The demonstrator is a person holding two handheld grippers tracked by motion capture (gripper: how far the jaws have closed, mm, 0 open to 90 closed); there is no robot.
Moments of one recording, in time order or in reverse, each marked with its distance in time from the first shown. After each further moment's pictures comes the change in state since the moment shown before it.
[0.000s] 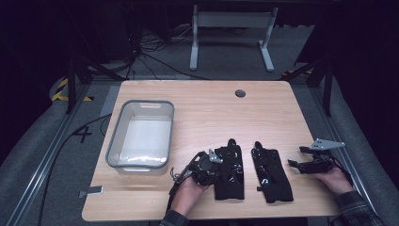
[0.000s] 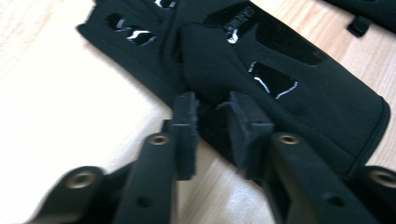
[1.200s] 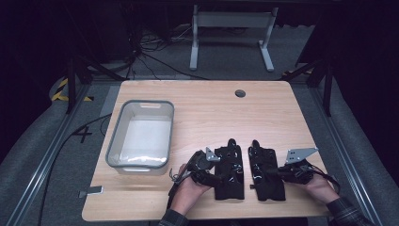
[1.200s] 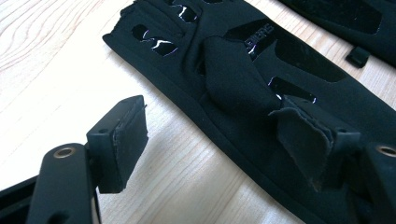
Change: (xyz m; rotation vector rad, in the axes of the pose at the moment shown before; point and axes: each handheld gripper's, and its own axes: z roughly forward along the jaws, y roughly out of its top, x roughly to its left) left arm 0.003 -0.003 0.004 -0.059 0.023 -0.029; right arm 0.083 0.033 0.013 0.065 0.359 -0.195
